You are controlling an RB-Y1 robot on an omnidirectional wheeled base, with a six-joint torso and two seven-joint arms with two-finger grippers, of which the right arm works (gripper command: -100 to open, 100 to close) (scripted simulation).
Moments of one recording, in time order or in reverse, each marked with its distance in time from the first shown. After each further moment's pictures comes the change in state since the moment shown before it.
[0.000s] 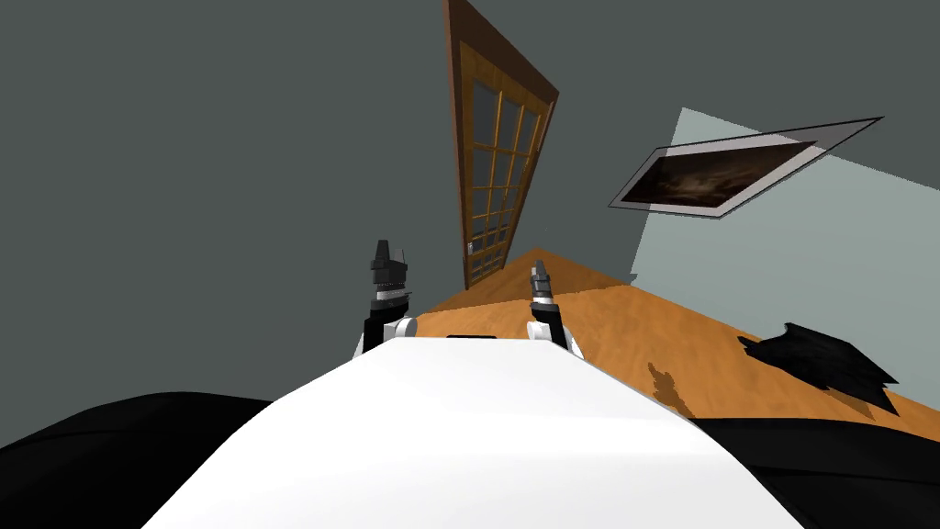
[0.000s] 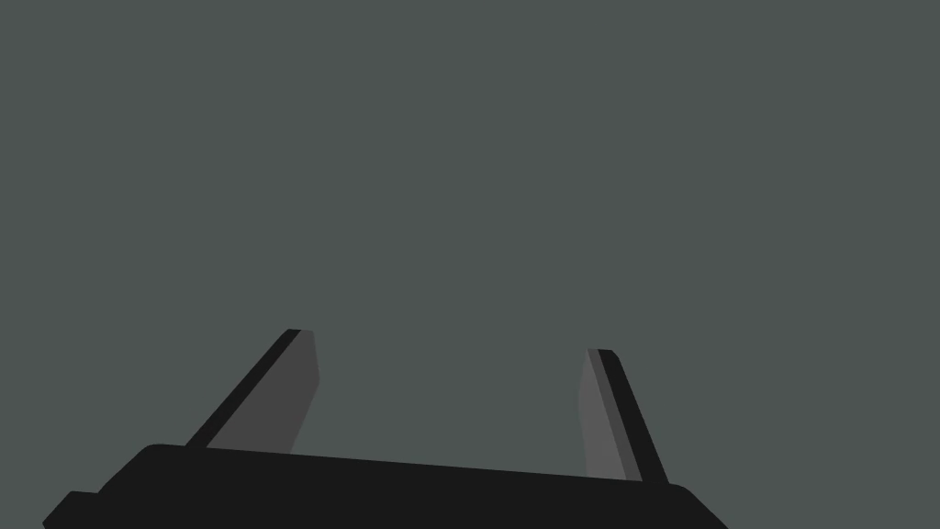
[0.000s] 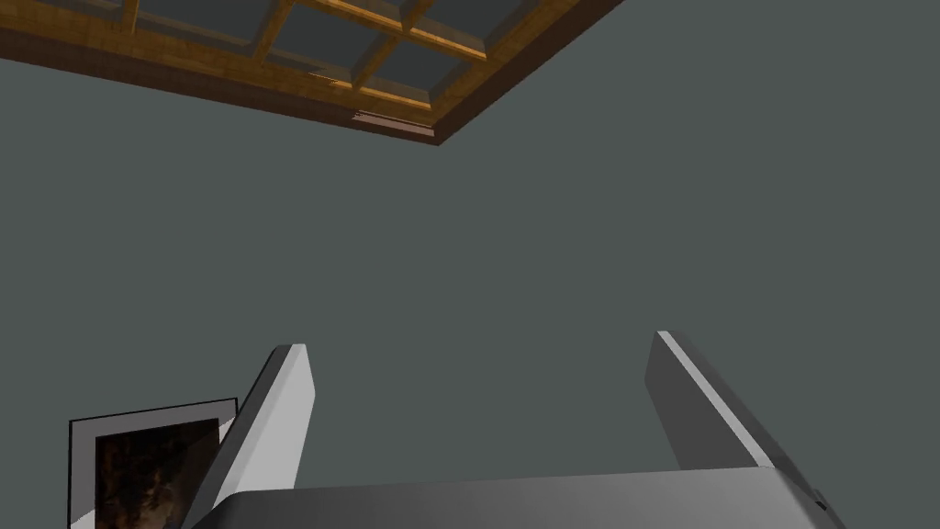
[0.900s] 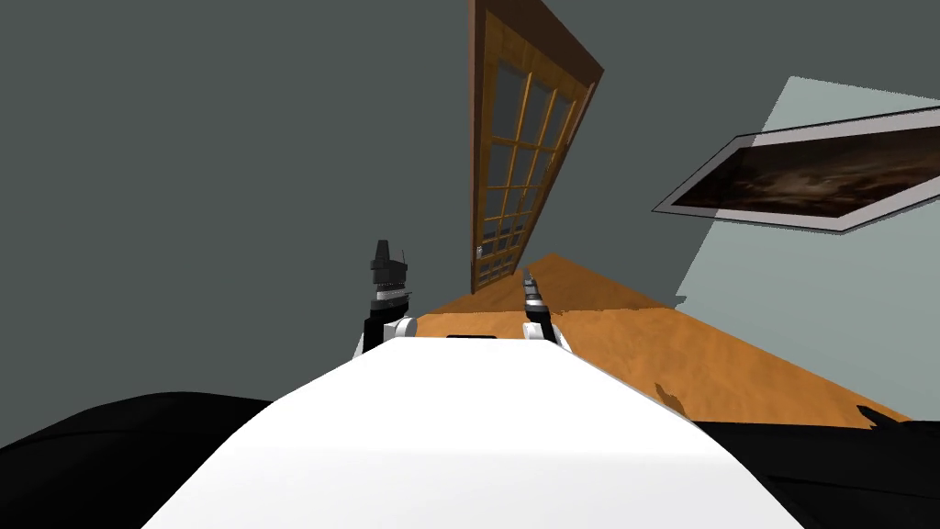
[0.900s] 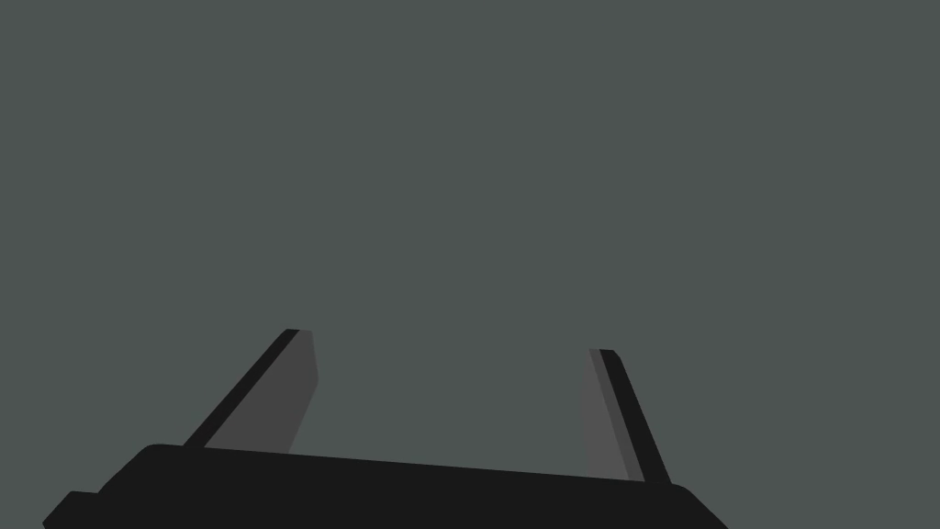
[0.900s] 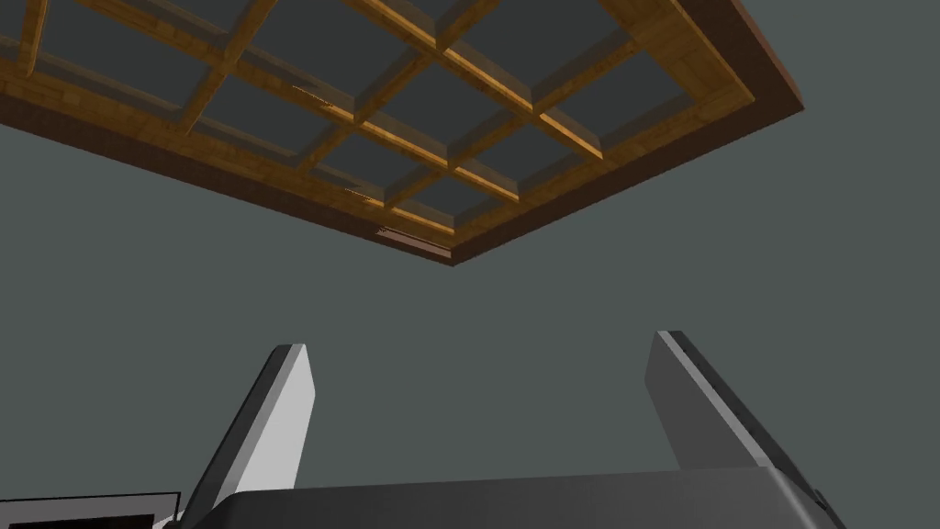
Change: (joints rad) arm -0.077 -0.033 0.021 0.240 0.001 -0.069 0.218
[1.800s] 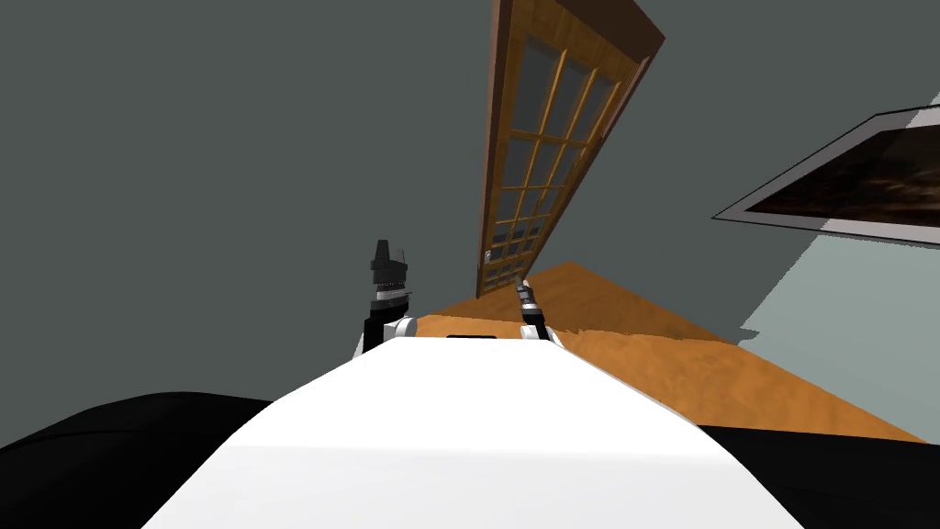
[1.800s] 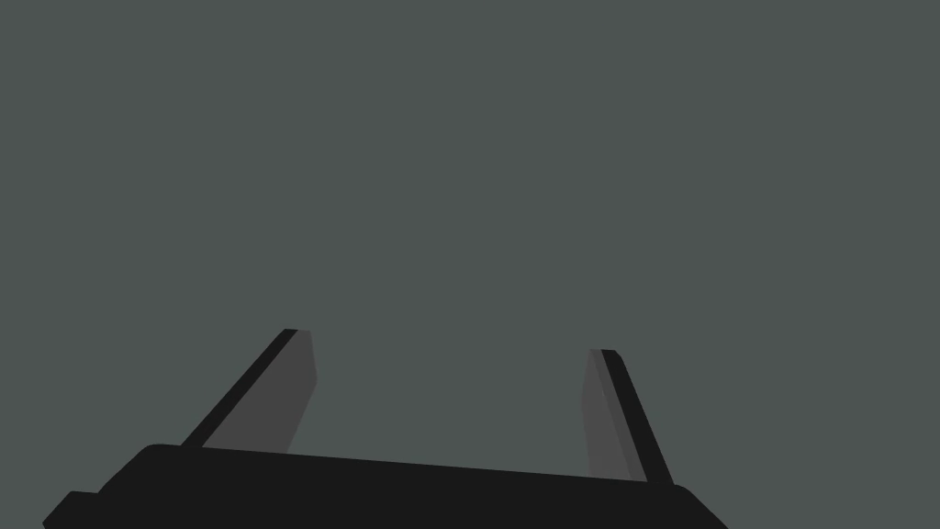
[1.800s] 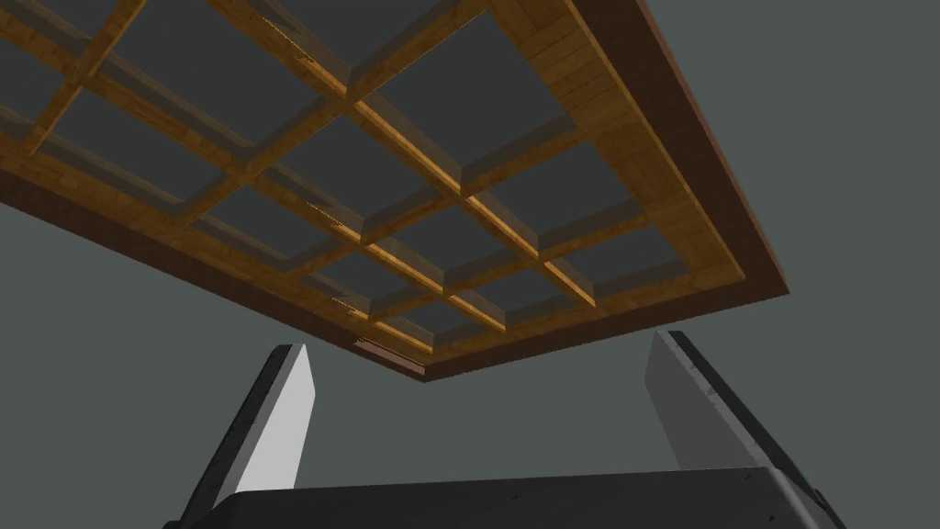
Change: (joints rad) arm -0.076 -0.031 0.018 0.255 0.000 -0.085 0.206
